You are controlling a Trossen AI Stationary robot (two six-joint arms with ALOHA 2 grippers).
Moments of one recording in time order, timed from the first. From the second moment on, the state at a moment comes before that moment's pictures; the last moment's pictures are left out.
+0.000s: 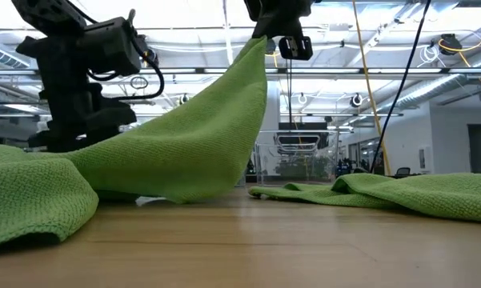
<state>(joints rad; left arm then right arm) -0.04 1.37 0.59 -0.54 -0.16 -1.10 -0.10 1.67 1.55 -0.81 -0.38 0.59</state>
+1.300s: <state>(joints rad) -0.06 0.96 1.03 -0.75 -0.29 -0.73 -0.15 1.40 1.55 -0.77 -0.12 0.59</state>
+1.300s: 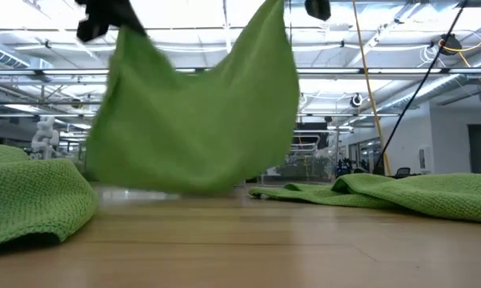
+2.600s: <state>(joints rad) -0.18 0.99 1.10 -0.99 -0.20 -0.63 -0.02 1.32 1.40 -0.77 -0.05 0.67</state>
